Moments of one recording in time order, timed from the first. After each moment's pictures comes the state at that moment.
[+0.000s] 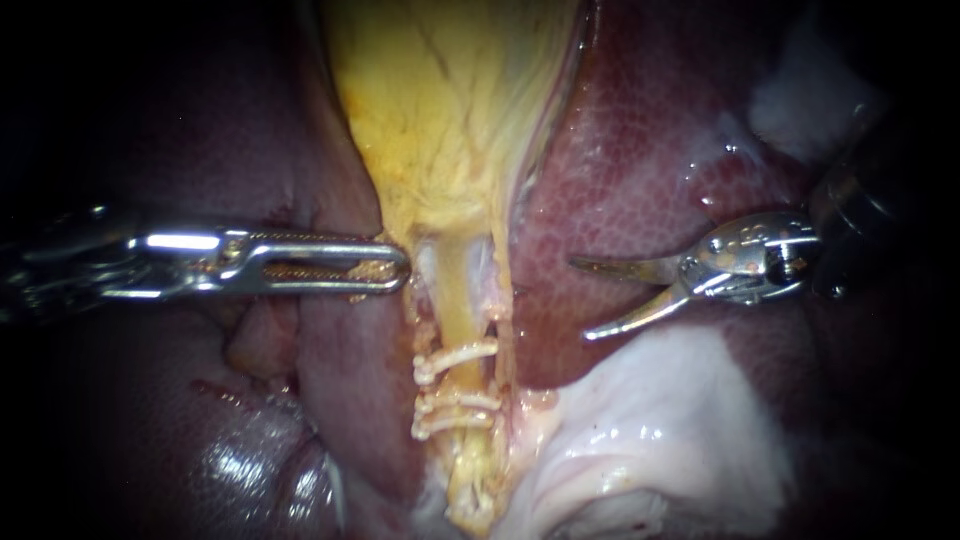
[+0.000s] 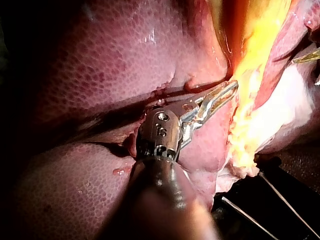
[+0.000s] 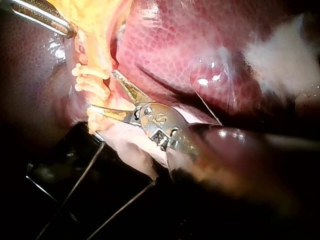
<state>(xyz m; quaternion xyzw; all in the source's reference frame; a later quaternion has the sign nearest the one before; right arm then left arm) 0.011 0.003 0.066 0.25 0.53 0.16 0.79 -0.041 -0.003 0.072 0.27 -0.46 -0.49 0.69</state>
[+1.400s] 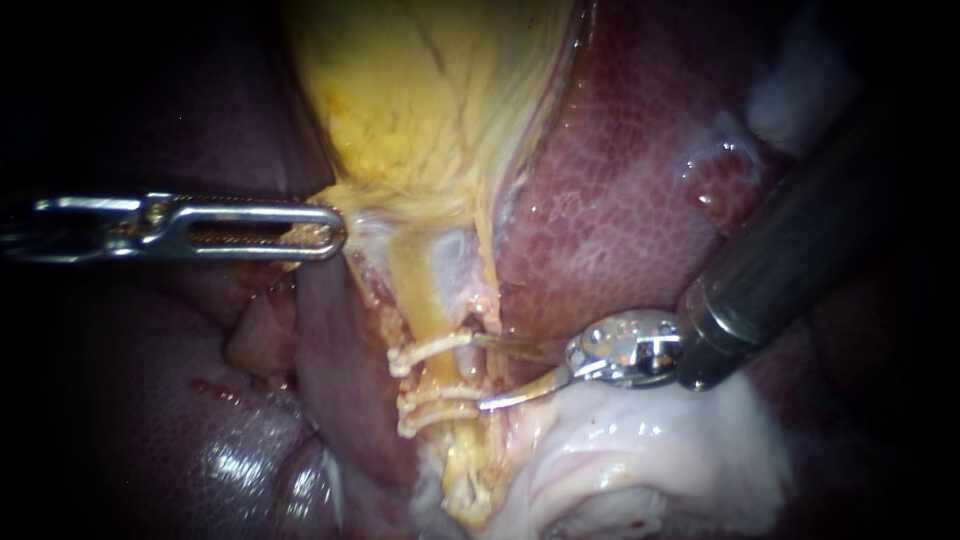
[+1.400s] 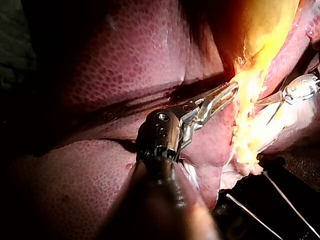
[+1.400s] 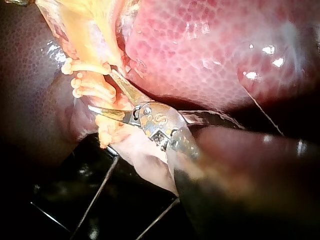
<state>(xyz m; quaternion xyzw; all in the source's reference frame) 0.018 -0.007 0.079 0.34 0.49 0.13 0.79 -0.036 0.000 0.067 0.27 -0.46 -0.50 0.68</state>
